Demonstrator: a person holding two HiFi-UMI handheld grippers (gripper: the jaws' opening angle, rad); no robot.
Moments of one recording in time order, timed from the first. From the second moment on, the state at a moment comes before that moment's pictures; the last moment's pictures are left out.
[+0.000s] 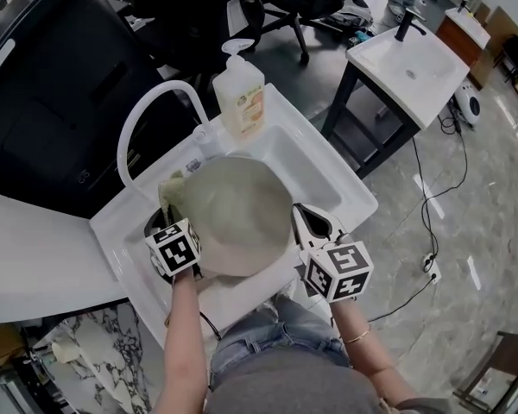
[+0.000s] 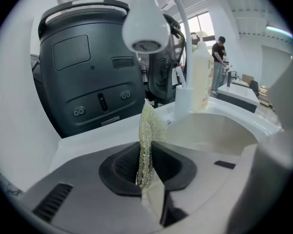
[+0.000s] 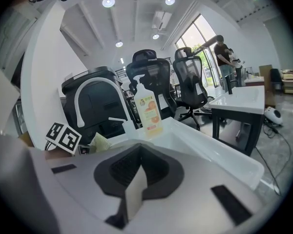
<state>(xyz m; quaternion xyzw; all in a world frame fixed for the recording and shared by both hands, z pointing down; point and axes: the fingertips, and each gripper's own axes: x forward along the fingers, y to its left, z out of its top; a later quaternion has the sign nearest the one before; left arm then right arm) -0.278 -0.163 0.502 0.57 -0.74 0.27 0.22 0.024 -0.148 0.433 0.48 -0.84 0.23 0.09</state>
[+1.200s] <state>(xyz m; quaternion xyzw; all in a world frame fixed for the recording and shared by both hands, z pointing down) -0.186 -0.198 0.538 0.59 -0.35 0.68 -0.26 0.048 -0.121 0.444 0.53 -0.81 0.24 0.10</state>
